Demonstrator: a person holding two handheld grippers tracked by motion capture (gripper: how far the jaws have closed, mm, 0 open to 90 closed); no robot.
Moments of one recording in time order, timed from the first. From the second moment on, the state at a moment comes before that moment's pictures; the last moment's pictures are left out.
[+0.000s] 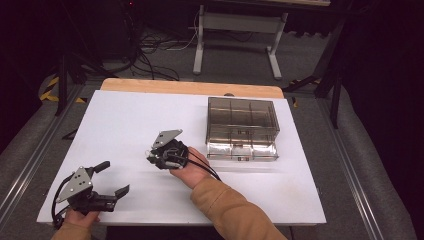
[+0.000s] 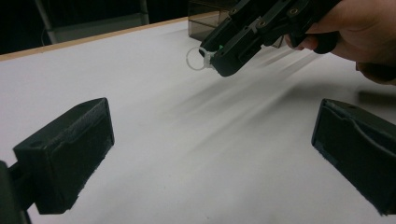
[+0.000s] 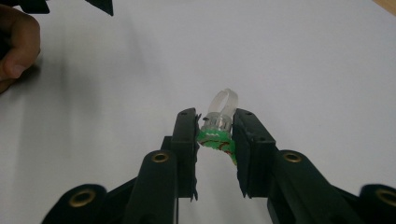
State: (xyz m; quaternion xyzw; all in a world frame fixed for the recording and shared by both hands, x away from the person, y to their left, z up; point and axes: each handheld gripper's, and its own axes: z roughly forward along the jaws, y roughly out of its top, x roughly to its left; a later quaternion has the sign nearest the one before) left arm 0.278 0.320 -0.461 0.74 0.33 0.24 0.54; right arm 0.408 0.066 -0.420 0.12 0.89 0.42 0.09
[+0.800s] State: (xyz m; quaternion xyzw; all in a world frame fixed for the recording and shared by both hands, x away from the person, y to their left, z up) left arm 0.278 0.319 -0.461 0.74 0.33 0.24 0.54; right arm 0.402 0.013 -0.396 0.14 0.89 0.42 0.11
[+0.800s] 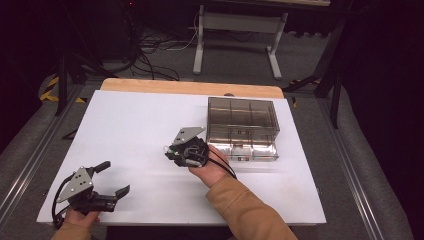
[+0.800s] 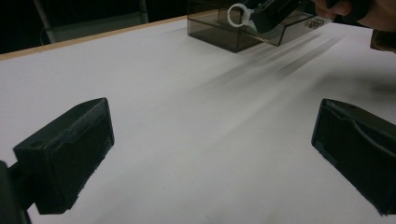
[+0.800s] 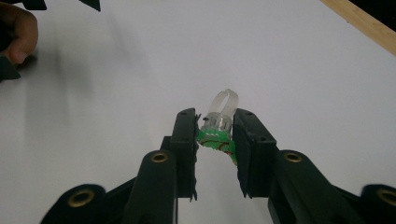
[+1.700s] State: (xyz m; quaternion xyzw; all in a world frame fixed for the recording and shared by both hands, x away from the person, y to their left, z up) left arm 0.278 0.319 -0.461 0.74 0.33 0.24 0.53; right arm 0.407 -0.054 -0.381 0.19 0.89 0.40 0.15
